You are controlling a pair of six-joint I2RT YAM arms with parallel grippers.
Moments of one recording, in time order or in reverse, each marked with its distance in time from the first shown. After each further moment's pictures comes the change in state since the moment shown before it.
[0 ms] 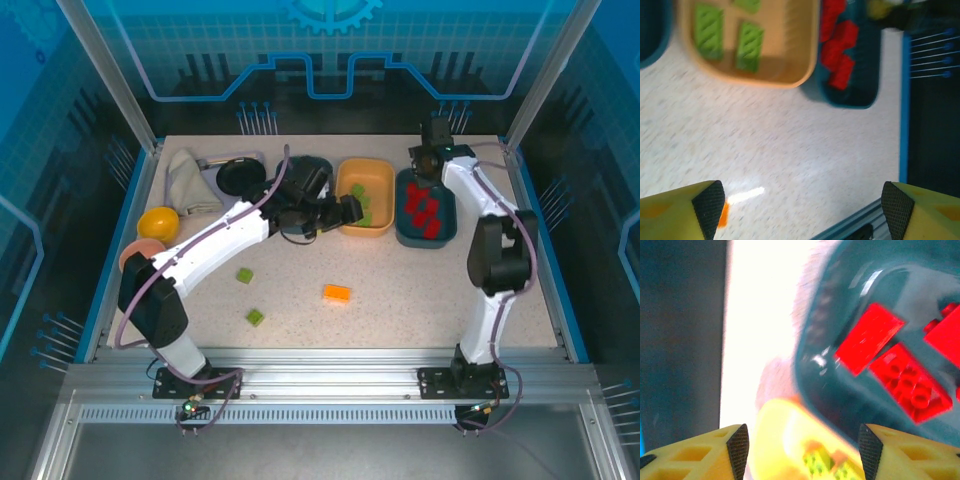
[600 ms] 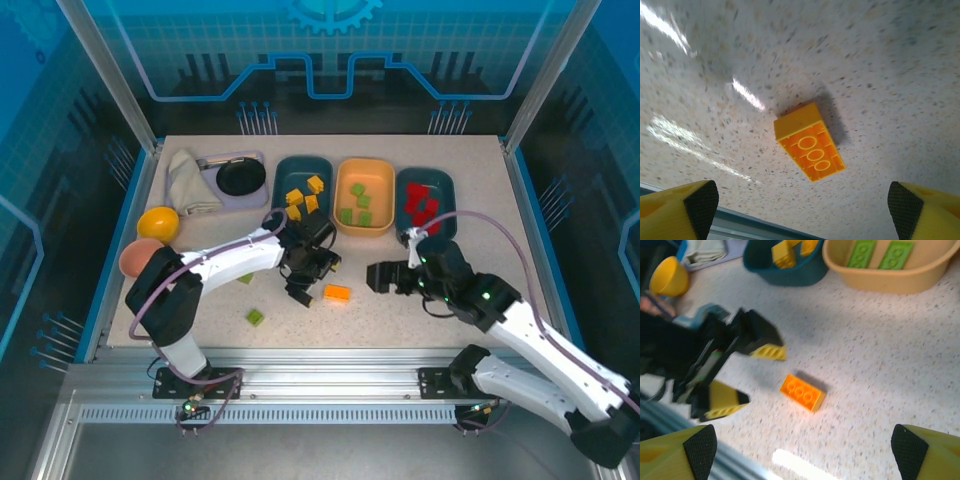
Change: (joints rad) left arm -0.082 0.055 -0.313 -0.037 0.044 -0.870; right arm 0.526 -1.142 -0.901 -0.075 -0.196 -0.818
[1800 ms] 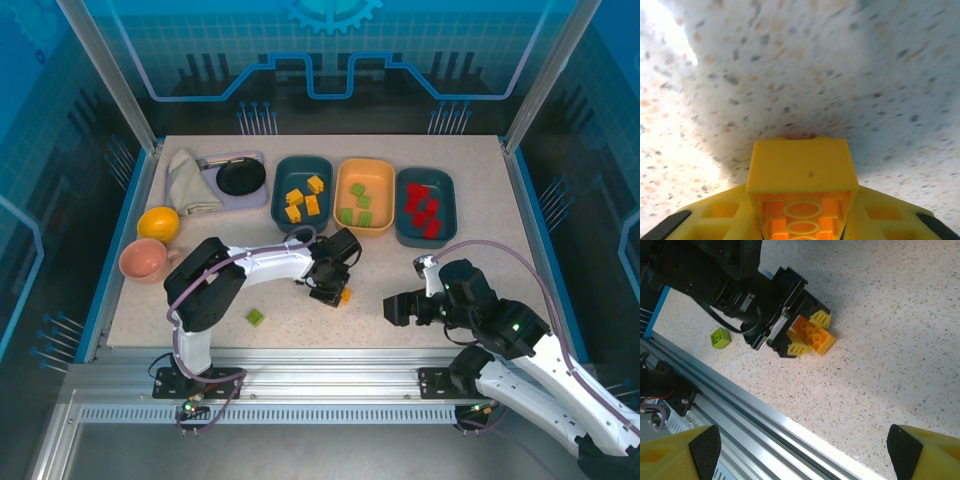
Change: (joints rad) left arm -0.092 0.195 0.048 0.135 -0.111 -0.272; right arm 0.003 -0.214 -0.077 -0.169 -0.130 -0.046
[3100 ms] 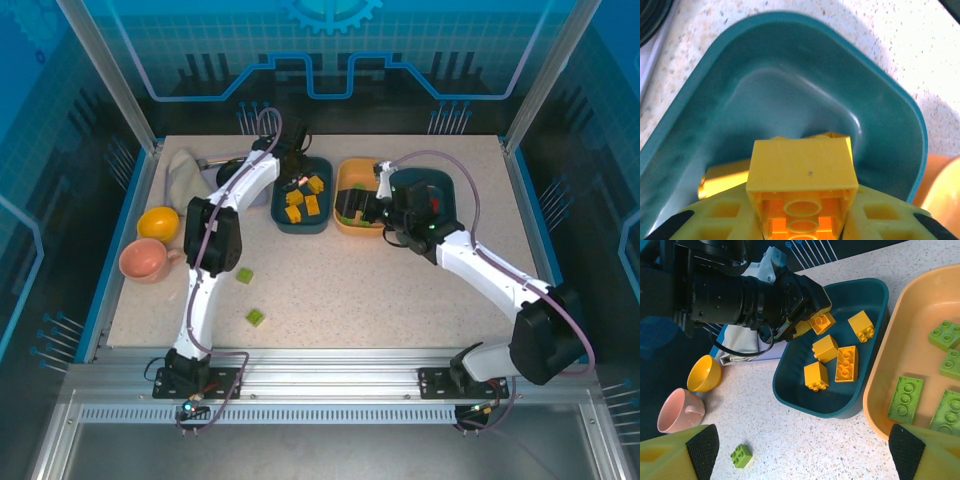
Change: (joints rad) left arm 0.516 0.472 0.971 -0.212 -0.217 1.145; right arm -0.195 0.834 0.340 0.766 0.003 0.031
